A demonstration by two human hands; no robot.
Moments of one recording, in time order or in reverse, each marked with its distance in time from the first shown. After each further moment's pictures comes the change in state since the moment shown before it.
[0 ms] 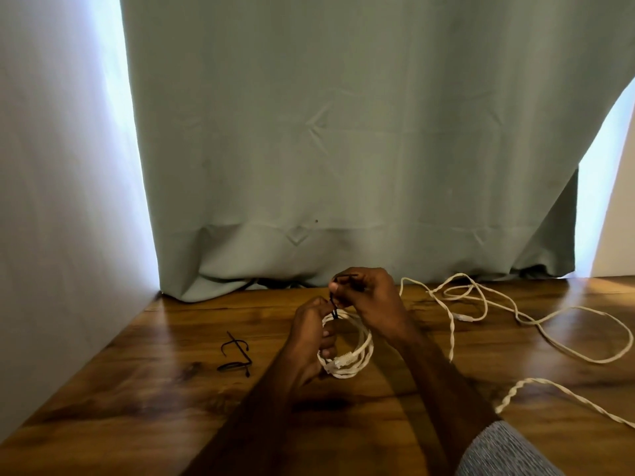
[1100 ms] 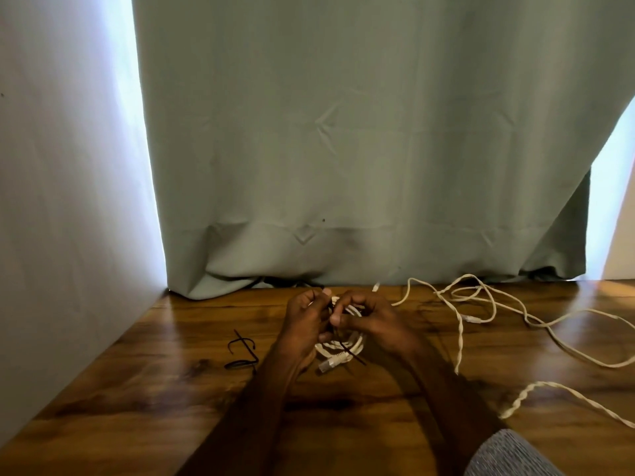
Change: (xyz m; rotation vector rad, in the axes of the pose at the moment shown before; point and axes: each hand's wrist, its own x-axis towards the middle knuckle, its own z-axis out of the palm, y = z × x) left_hand 0.011 0.003 -0.018 -0.049 -0.034 0.257; right_hand -0.025 0.007 0.011 0.560 -0.276 0.232
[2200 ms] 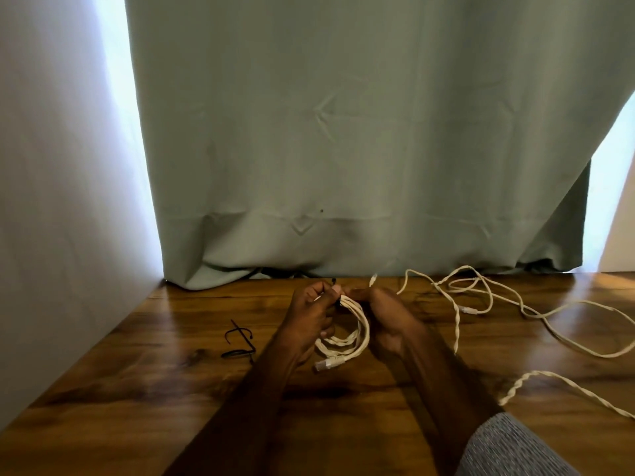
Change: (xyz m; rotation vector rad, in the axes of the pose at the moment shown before) left_hand -0.011 0.004 0.001 0.073 -0.192 0.020; right_hand 0.016 0.009 -0.013 0.179 0.410 0.428
